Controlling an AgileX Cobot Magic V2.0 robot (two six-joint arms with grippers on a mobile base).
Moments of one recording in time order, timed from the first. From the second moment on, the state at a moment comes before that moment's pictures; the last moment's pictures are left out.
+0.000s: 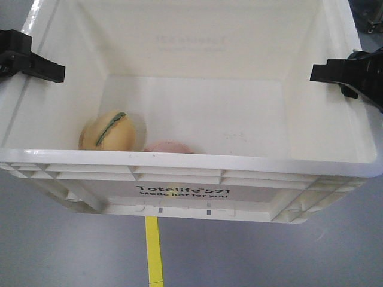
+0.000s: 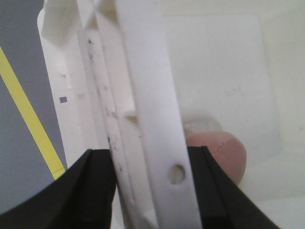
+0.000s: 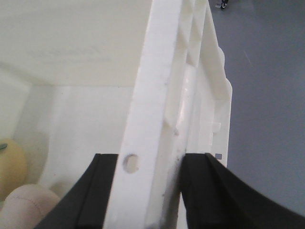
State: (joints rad) left arm -0.02 1.29 -1.32 -0.65 1.19 0.34; right arm 0.25 1.00 -1.00 0.27 0.67 0.06
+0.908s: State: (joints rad) left arm -0.02 1.29 -1.32 -0.65 1.19 0.34; right arm 0.25 1.00 -1.00 0.27 0.67 0.06
